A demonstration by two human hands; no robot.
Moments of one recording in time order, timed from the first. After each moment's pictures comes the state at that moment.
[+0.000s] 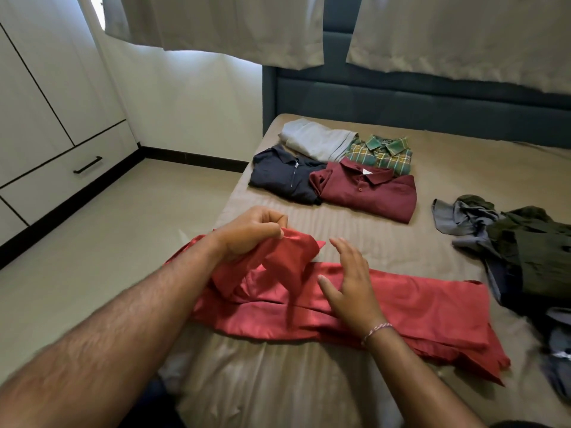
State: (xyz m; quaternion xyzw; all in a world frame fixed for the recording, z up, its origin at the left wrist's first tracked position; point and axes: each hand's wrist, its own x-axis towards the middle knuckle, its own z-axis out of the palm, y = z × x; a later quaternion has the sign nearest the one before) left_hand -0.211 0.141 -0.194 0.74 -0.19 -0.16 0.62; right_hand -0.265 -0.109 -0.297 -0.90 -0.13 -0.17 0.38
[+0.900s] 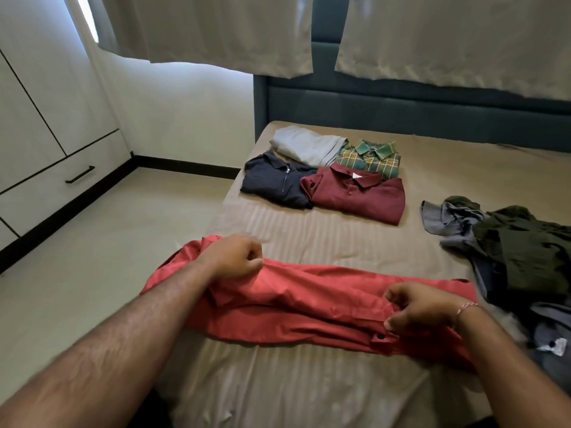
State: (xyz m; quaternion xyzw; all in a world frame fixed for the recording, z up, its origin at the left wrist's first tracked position) left_hand -0.202 0.162 -0.245 0.97 -0.19 -0.03 0.15; right_hand -0.261 -0.264 -0.257 -0.90 -0.03 0.30 0.30
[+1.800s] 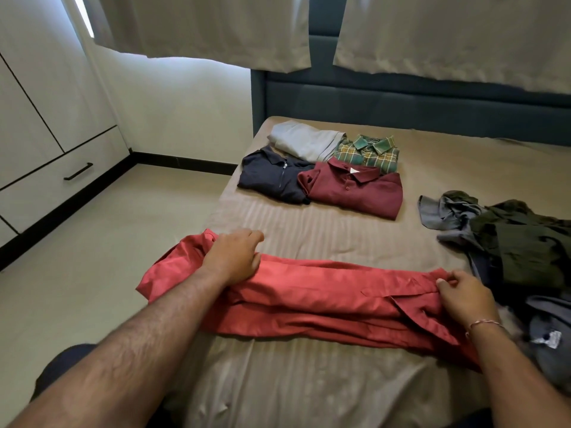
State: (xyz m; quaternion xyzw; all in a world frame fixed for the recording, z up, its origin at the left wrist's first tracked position) left_hand -0.207 0.144 -0.271 0.99 -0.14 0.04 0.03; right_hand -0.275 -0.317 -0.279 -0.92 0.25 -0.07 0.28
